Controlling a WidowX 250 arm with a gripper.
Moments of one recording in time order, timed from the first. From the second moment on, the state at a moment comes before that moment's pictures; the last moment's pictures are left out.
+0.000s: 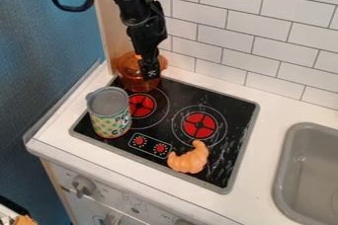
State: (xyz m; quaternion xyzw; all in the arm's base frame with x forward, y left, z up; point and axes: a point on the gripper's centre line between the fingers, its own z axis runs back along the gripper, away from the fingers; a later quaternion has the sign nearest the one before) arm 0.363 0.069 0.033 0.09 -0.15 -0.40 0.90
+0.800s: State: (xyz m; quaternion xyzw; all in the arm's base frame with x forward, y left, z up) arm 0.349 -0.007 0.026 0.06 -0.10 -0.40 0.91
